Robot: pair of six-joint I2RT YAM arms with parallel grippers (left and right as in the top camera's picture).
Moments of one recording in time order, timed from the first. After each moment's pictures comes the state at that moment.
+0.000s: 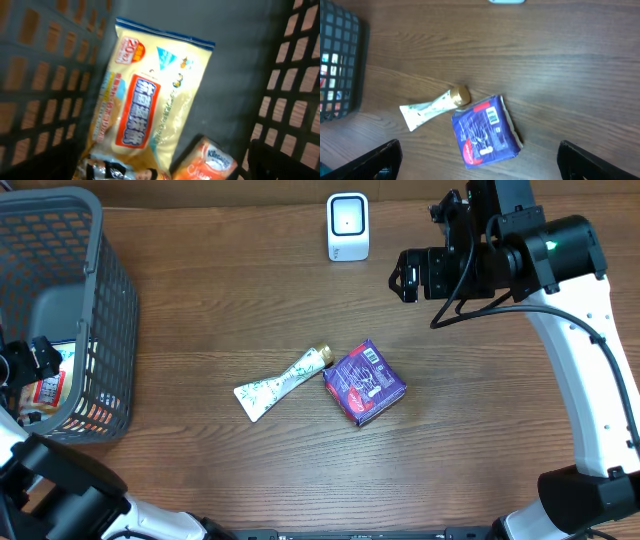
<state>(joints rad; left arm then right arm) 0.89 1.84 1.69 -0.99 0.19 0.47 0.28 1.74 2.00 -1.33 -0.31 0.20</state>
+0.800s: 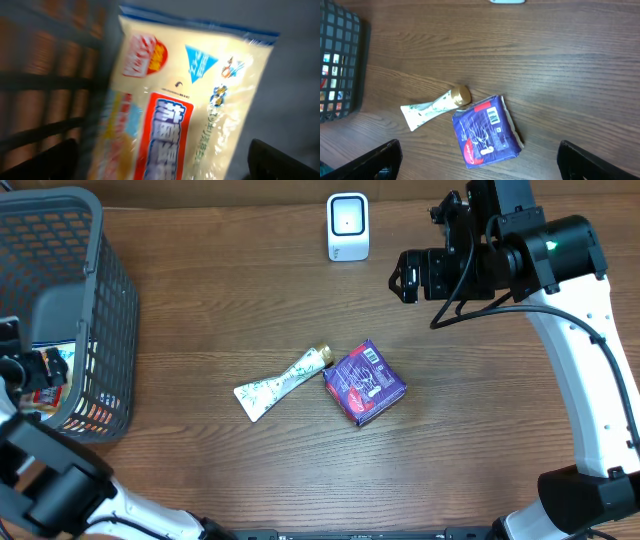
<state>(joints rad) 0.89 1.99 1.60 -0.79 0.12 0.55 0.28 1.74 2.00 -1.33 -0.31 0.20</state>
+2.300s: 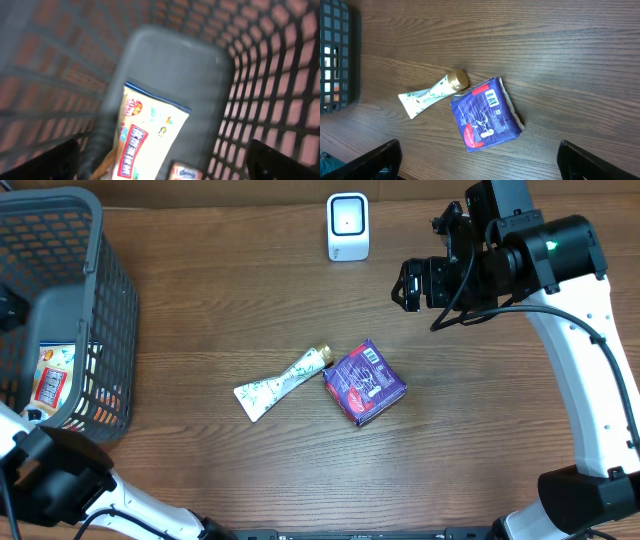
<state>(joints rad) 0.84 2.02 2.24 -1.30 0.29 0.37 0.28 1.74 2.00 -1.41 -0.31 0.22</state>
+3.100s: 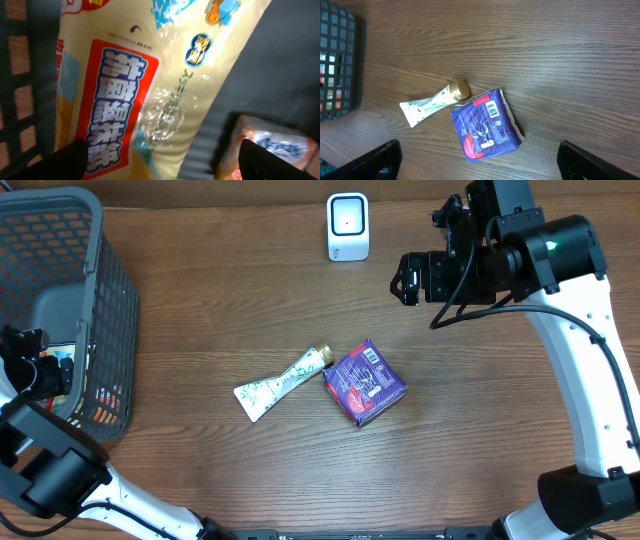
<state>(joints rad) 0.84 2.08 1.76 -1.11 -0.01 0.56 0.28 1.74 2.00 -1.36 -0.31 0.22</state>
